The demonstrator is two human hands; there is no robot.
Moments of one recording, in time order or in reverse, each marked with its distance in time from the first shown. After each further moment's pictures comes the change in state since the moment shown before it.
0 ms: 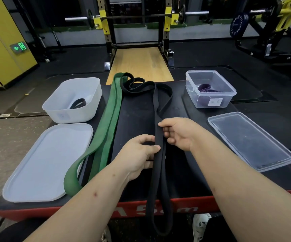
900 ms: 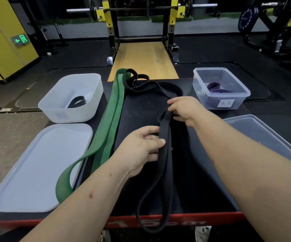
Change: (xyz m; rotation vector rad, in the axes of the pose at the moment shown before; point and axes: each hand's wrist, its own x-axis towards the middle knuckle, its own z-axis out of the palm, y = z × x) left_hand 0.025 0.016 -0.011 -0.022 -0.070 0.086; right_hand 0.097 -0.043 -0.022 -0.205 0.224 -0.194
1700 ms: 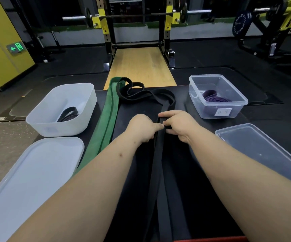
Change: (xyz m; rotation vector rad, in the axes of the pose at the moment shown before) left_hand 0.112 0.043 0.005 0.867 0.255 -0.029; right_hand 0.009 0.015 0.003 -0.008 -0.088 -0.044
